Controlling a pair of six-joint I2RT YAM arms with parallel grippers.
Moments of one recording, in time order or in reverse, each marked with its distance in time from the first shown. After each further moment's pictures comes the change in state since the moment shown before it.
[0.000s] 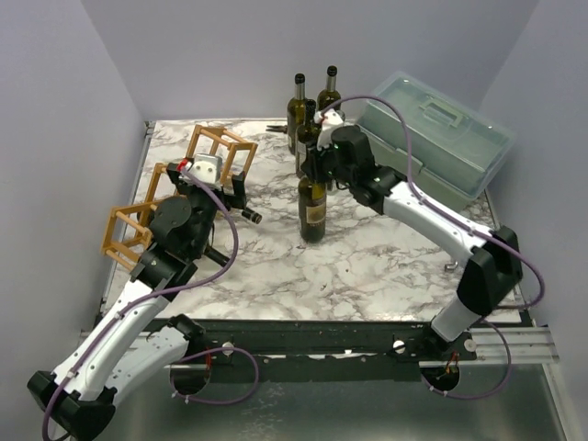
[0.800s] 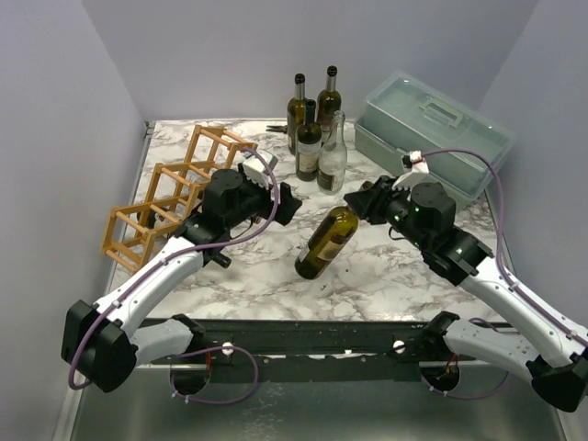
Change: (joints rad) left arm 0.001 0.362 0.040 -0.026 0.529 -0.248; right arm 0.001 -0.758 -0.582 -0.002 0.048 0.468
